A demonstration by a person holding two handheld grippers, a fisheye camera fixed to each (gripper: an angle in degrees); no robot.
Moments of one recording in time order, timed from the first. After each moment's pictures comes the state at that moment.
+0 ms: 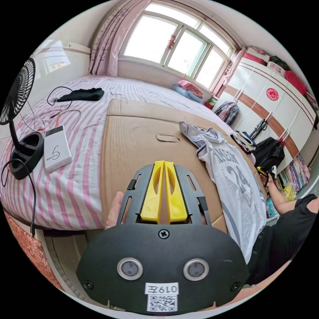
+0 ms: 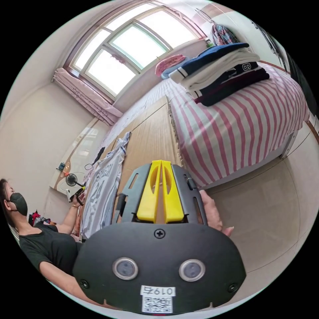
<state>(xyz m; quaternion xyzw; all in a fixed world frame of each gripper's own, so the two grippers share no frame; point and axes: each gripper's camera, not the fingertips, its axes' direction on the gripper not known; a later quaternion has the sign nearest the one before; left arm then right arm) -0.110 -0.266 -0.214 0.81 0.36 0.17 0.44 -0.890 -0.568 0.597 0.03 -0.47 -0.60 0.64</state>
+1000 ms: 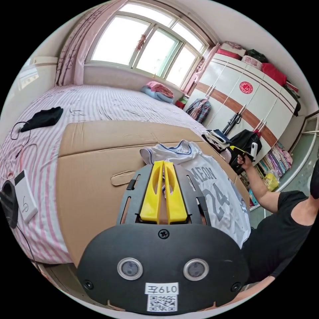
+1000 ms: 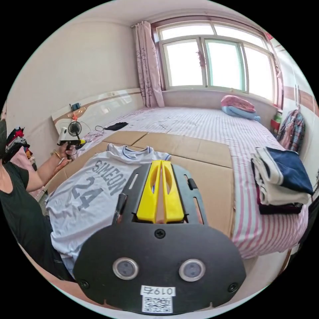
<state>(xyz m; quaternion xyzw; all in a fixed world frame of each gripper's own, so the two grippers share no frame) 0.054 -0.329 -0.243 0.81 0.35 0.28 0.39 -1.036 -0.261 0.537 0.19 -0.45 -0.78 0.40</state>
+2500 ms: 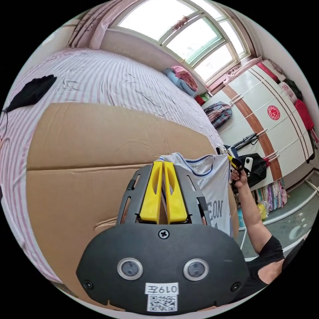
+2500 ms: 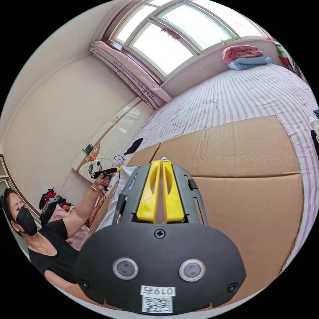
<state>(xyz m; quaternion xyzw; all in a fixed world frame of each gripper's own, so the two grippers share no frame) 0.180 -0.477 -0.374 0.72 0.44 0.25 0.48 -1.284 -0.274 0.558 -0.03 -0.54 -0.71 0.46</state>
